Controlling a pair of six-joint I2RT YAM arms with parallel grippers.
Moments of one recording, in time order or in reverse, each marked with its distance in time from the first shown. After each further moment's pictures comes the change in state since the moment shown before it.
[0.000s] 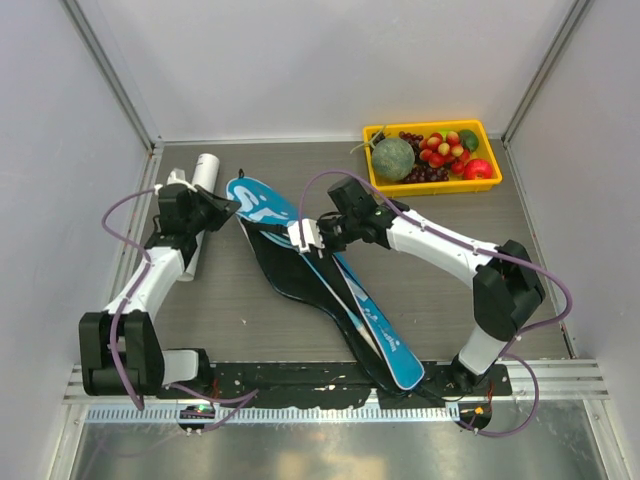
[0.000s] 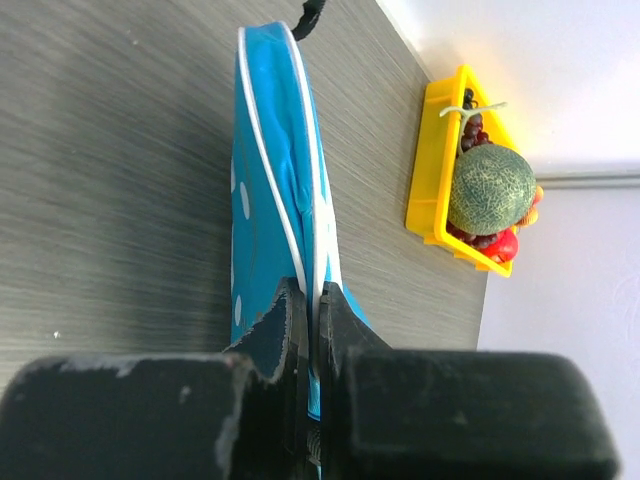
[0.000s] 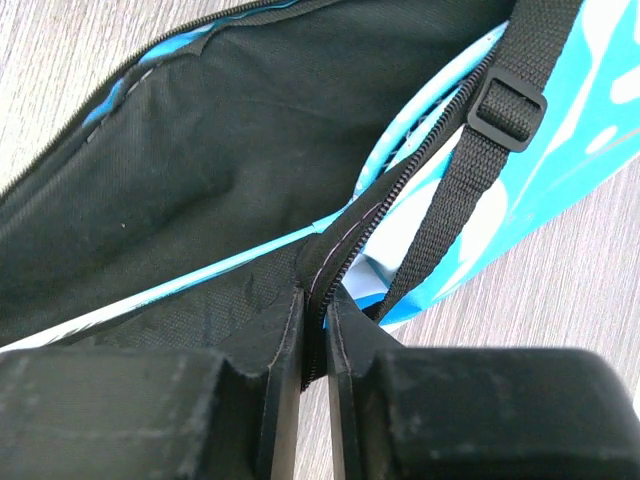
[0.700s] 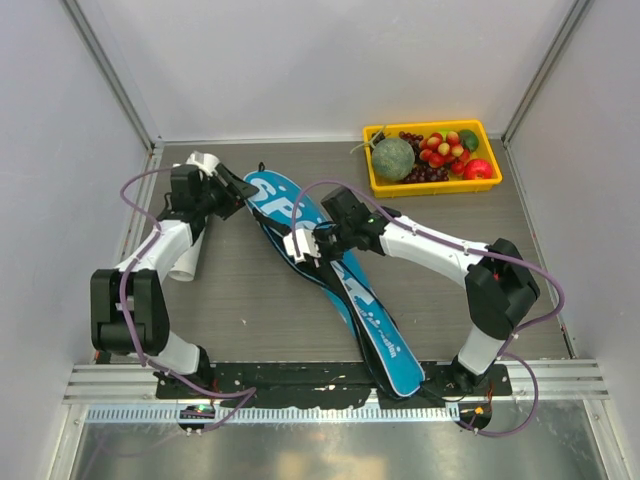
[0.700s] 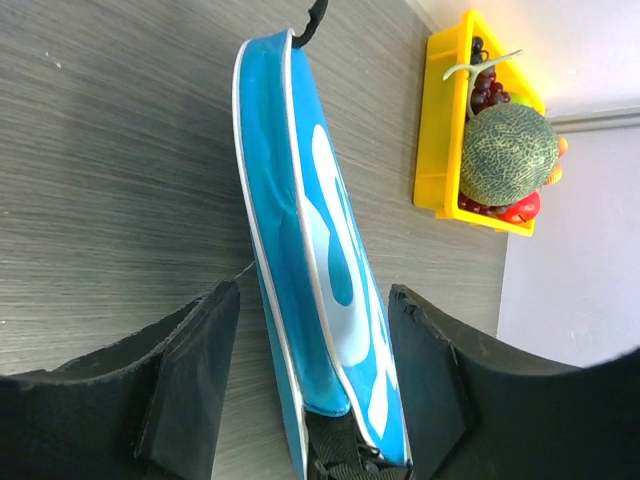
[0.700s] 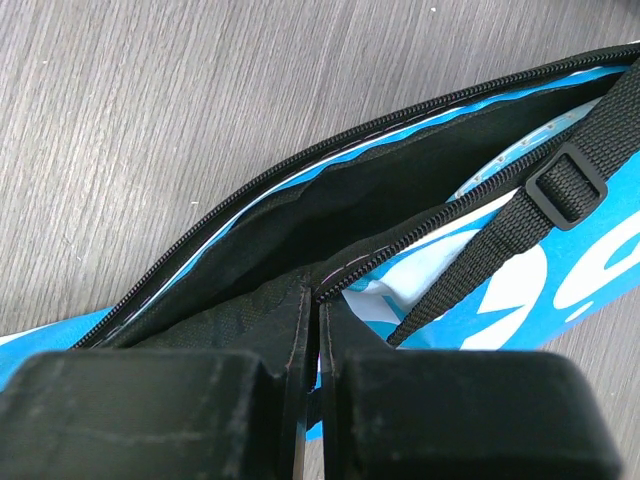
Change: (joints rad) left arm -0.023 0.204 0.161 -0.001 0.077 0.097; right arm 0.046 0.024 -0.038 0.019 0.027 0.021
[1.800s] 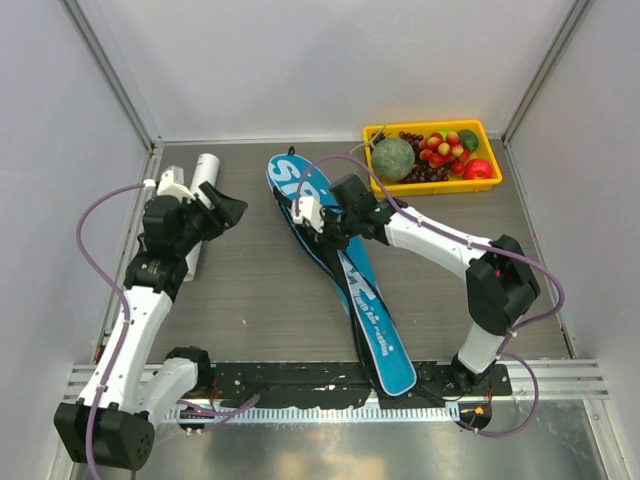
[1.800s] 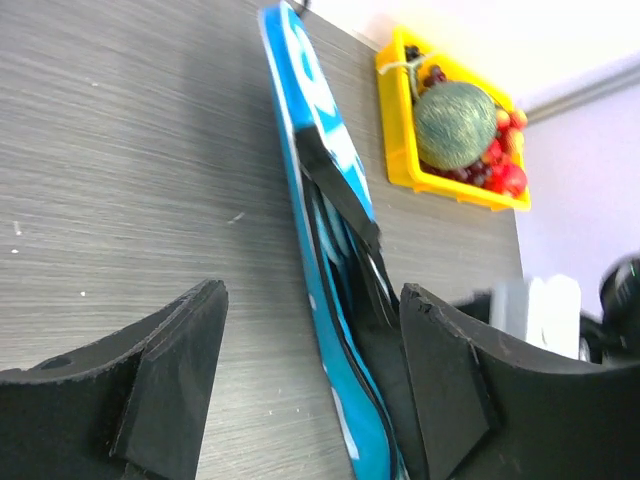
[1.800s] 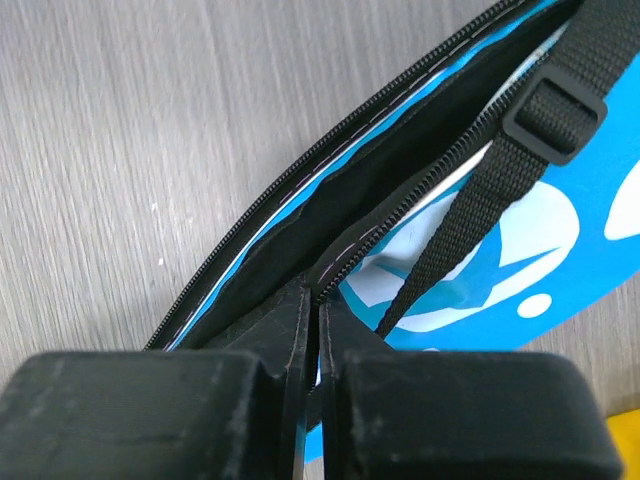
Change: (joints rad) left arm -0.146 -0.620 -0.135 -0.289 -0.195 0.134; right arm -0.065 0.045 0.080 0.015 0.141 0.472
